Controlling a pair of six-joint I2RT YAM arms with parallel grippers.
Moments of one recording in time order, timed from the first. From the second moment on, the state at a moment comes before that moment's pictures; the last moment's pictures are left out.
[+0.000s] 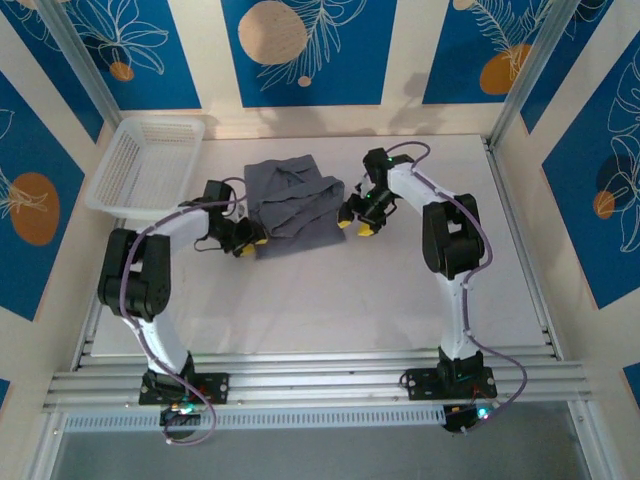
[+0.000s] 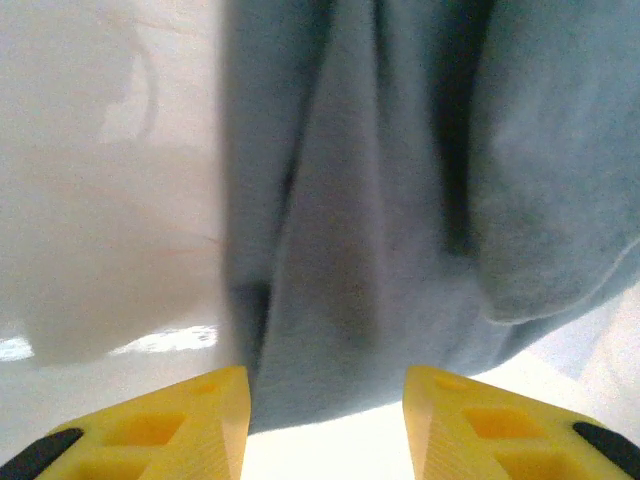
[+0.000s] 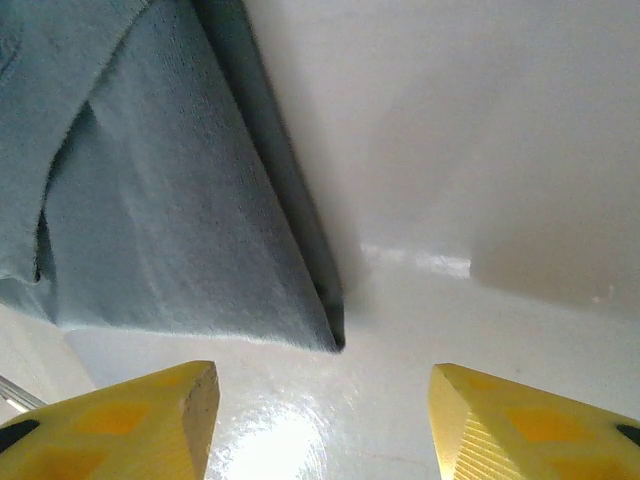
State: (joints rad) left arm -0.20 1.81 1.13 -0.52 0.49 -0.63; right arm 0.31 2.22 1.79 -1.05 -0.50 0.42
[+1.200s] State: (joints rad) left arm -0.29 1.49 0.87 -0.56 0.69 -0.59; right arm 0.23 1.75 1.21 -0.68 -0.49 0.68
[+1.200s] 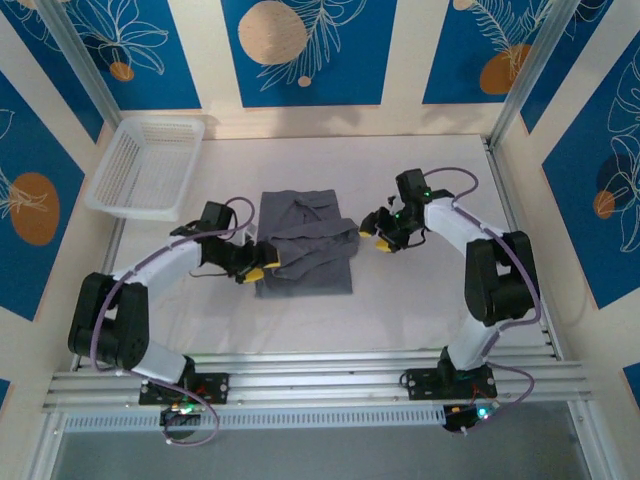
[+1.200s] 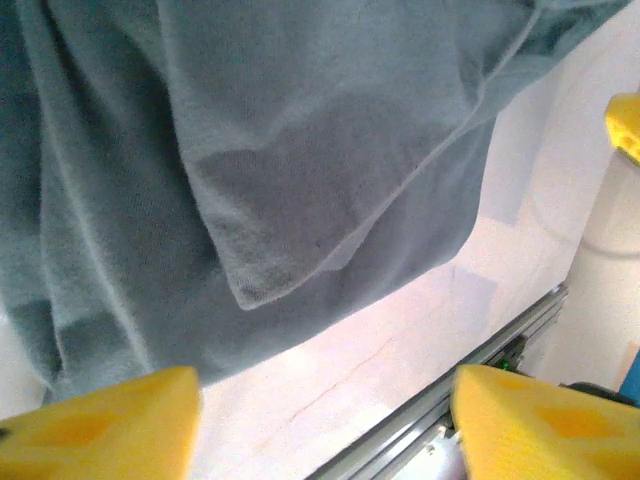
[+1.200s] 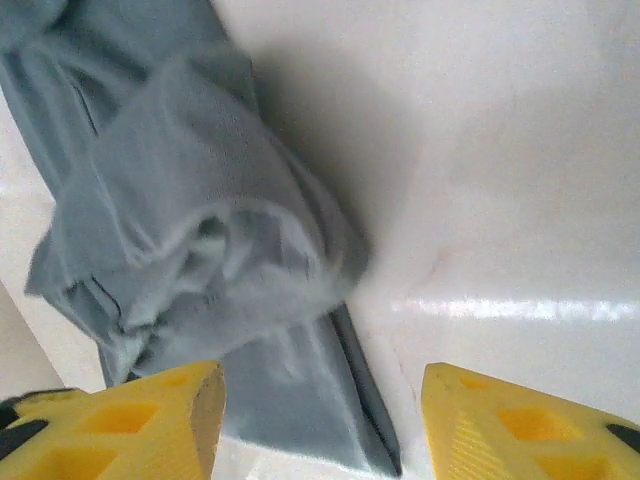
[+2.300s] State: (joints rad) left arm -0.26 1.87 1.34 -0.38 0.67 -0.71; right arm 0.31 2.10 1.67 -0.65 -0.60 0.87
